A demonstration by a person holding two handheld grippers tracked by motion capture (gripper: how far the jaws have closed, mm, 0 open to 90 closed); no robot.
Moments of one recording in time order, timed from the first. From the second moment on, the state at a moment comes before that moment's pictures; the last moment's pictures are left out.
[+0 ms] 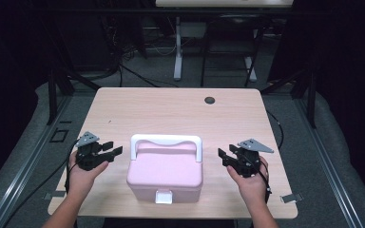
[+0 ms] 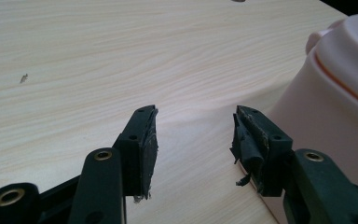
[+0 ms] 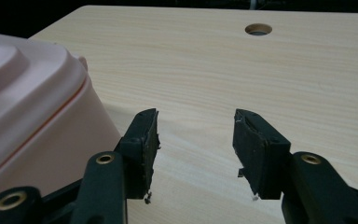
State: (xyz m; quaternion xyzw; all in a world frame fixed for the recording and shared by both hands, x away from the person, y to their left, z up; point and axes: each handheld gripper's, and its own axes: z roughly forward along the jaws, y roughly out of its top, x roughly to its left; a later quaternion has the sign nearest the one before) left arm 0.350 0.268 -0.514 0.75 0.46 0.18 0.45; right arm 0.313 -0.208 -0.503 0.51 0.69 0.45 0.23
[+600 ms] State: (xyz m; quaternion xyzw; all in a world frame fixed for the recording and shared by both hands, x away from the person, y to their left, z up) left arm 0.348 0.277 -0.537 0.75 0.48 0.18 0.43; right arm 0.318 -0.198 -0.537 0.53 0.70 0.42 0.22
